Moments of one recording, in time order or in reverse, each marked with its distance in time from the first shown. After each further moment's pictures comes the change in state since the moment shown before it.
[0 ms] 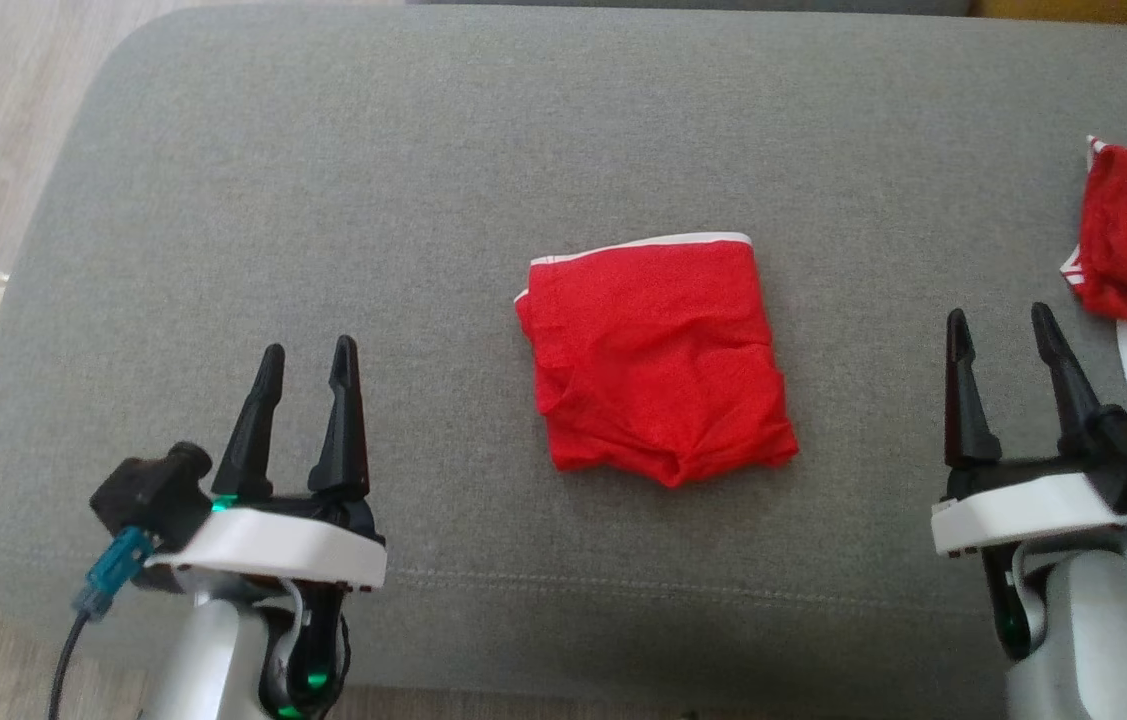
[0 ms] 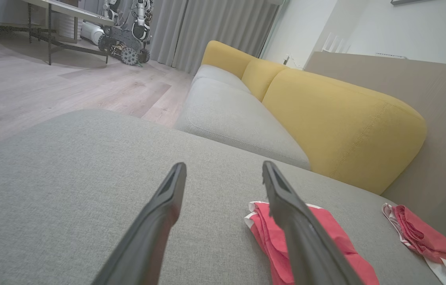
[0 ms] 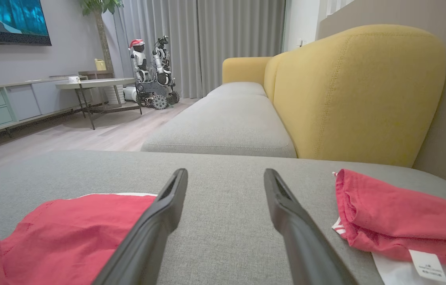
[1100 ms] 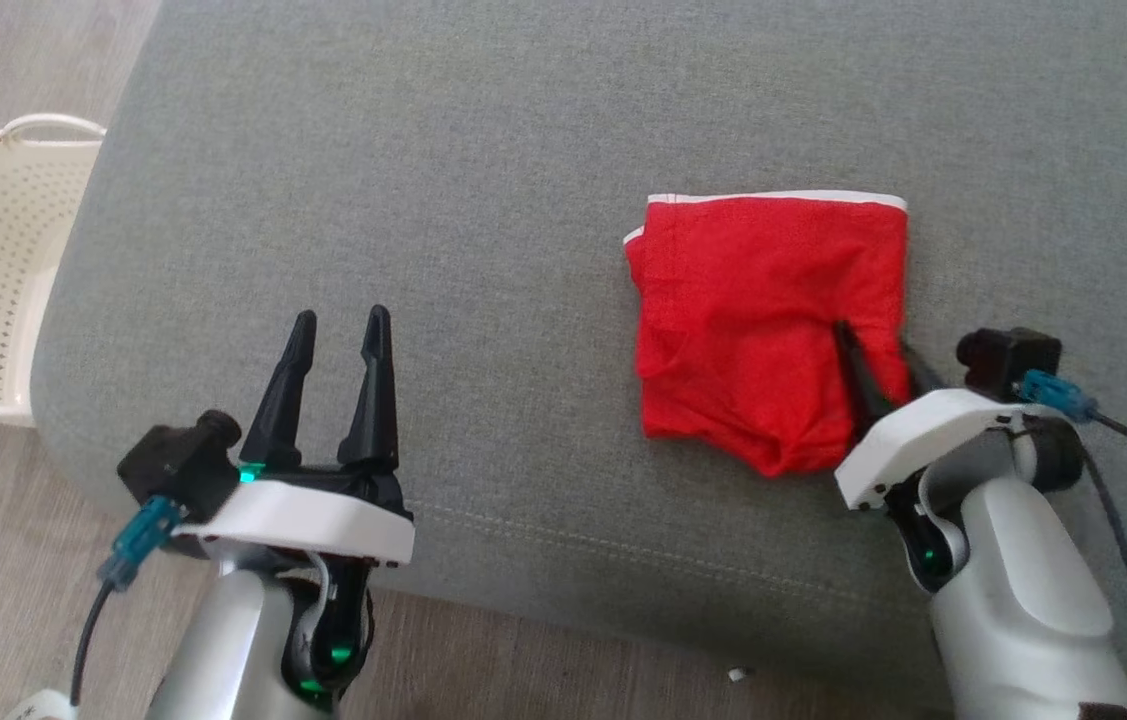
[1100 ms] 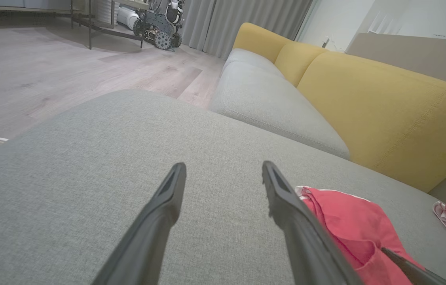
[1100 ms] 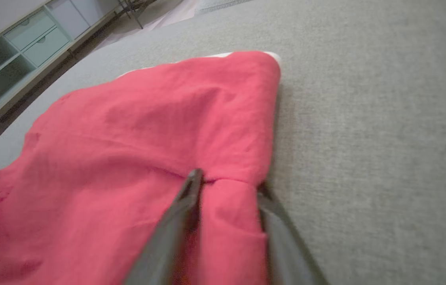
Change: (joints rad) left arm -0.051 0.000 -0.061 -0.008 -0.012 0.018 0.000; right arm -0.230 -0.015 0.155 0.380 0.239 0.000 0.250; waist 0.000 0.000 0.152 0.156
